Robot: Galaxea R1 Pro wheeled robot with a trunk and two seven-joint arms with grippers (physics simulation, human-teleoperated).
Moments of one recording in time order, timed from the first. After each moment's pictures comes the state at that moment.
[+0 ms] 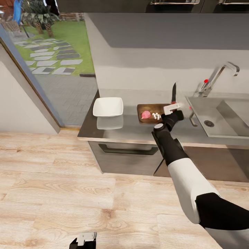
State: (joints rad) left arm -0.49 -0.09 -0.02 0.08 -0.01 -0.45 0.18; right arm -1.11 0.13 0.11 -0.88 0.48 0.47 -0.65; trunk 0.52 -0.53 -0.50
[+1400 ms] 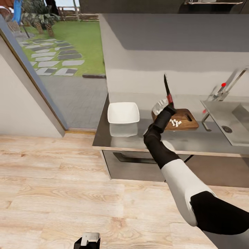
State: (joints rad) left arm -0.49 -0.09 -0.02 0.08 -0.01 -0.45 0.07; right arm -1.11 0.17 0.22 -0.79 1.01 0.67 -0.72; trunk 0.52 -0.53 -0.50
